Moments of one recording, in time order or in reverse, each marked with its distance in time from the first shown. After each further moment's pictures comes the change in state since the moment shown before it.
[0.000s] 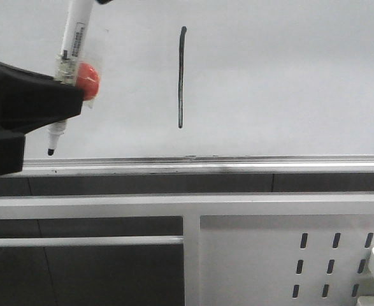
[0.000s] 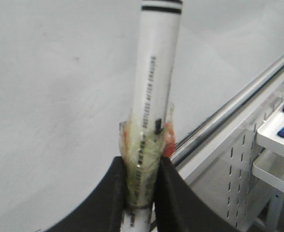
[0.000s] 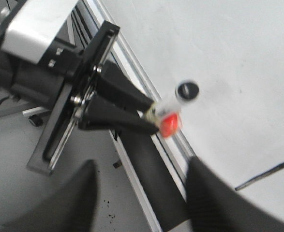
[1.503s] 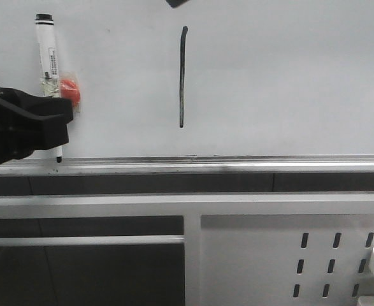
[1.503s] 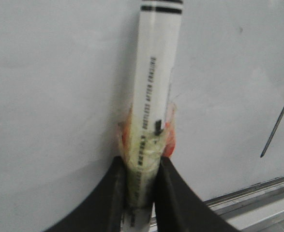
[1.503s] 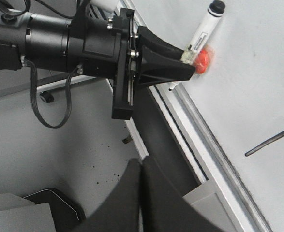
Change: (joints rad) left arm 0.000 0.361 0.011 -0.273 -0.465 -0.192; right arm 0.000 -0.049 0.000 0.006 0.141 0.006
